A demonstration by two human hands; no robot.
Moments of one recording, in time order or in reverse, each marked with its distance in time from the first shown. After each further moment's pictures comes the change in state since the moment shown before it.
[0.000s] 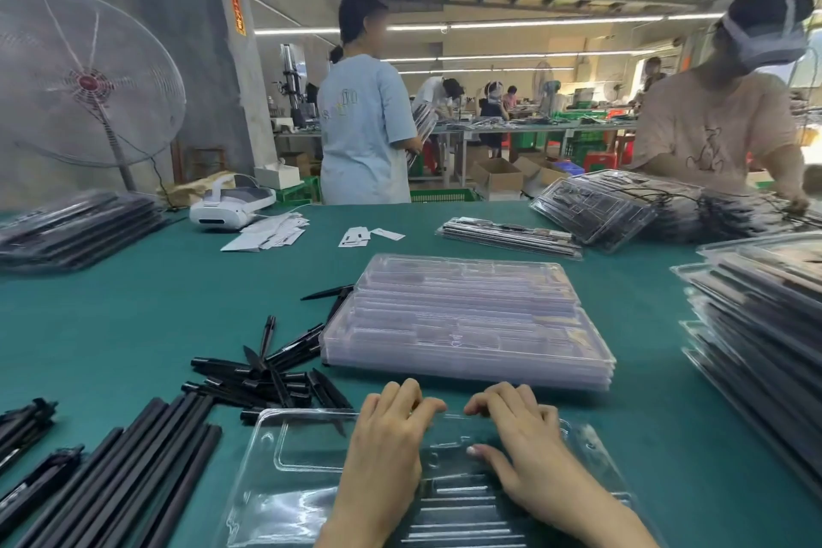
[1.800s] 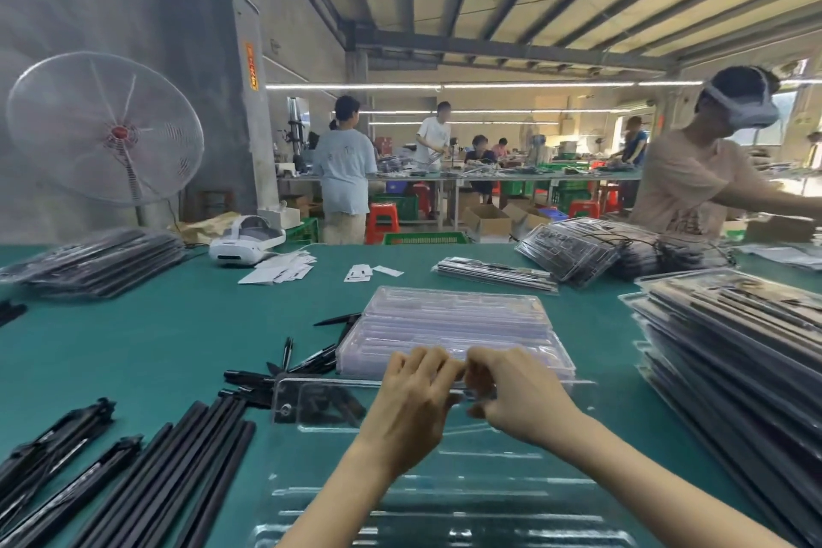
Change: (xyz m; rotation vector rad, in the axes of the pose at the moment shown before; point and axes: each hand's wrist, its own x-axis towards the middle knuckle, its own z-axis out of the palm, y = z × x) left_hand 0.020 0.028 -0.070 0.052 0.173 0.327; right_hand -0.002 -0.068 -0.096 -0.094 0.071 0.054
